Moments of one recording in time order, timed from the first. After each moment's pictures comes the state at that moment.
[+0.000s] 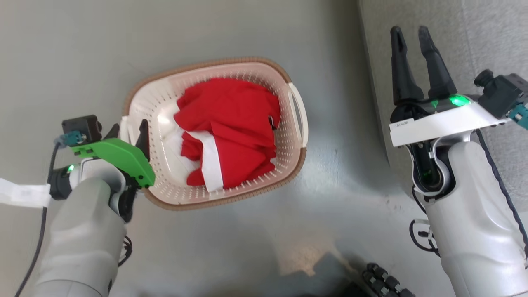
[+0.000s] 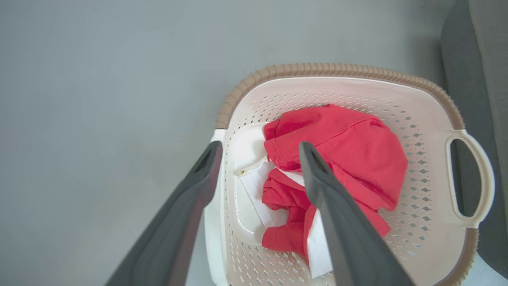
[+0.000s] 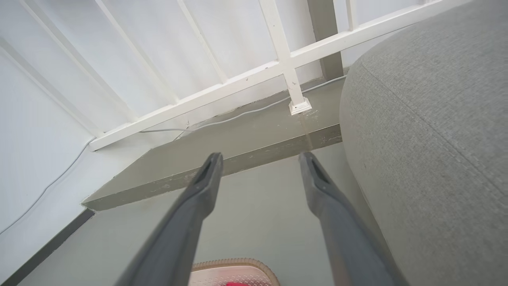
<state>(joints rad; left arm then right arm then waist) -0.77 0.08 -0.36 1.10 -0.61 -0.13 -0.18 -0.46 -0.05 0.17 0.20 0.50 0.12 -0.25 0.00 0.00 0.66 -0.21</state>
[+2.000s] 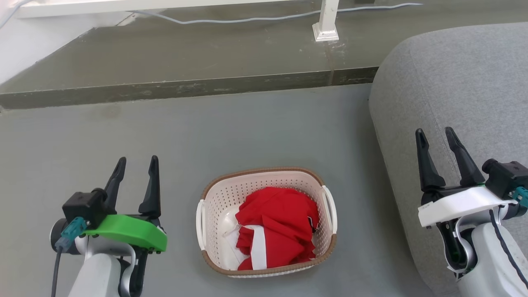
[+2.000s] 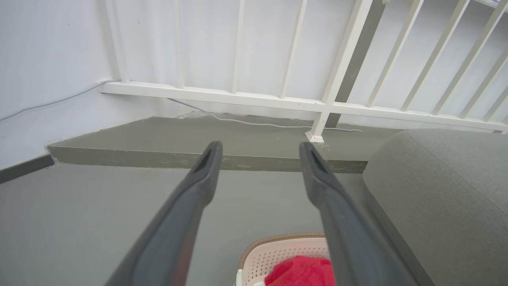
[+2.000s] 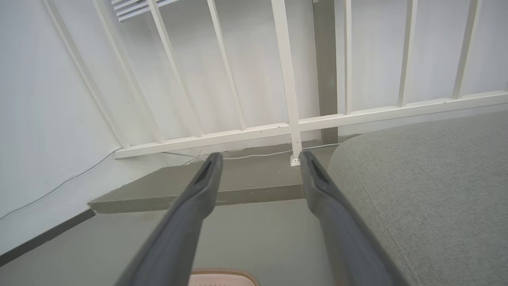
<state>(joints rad) -0.19 0.08 -0.17 0.28 -0.39 -0.09 -0.25 -0.12 -0.12 0.06 0.21 0.30 0.12 -0.25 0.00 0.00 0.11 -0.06</state>
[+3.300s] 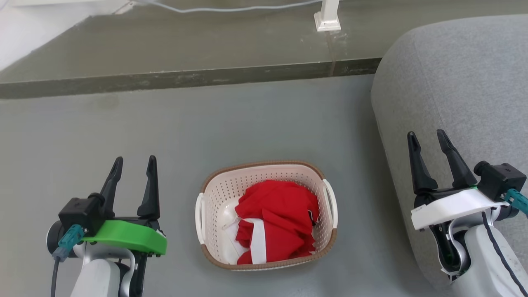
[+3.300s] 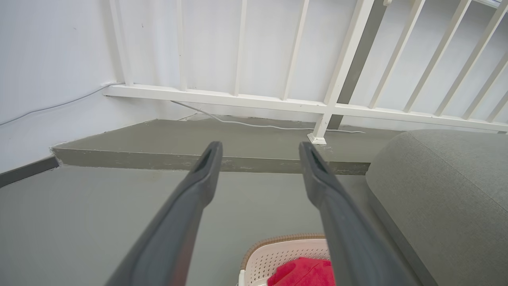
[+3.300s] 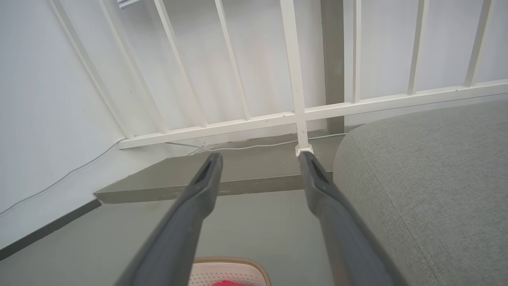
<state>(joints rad) -0.14 0.05 -0.12 0.20 -0.33 -0.11 -0.25 -0.12 -0.10 0.08 0.20 0.29 0.12 -0.25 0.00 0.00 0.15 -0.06</state>
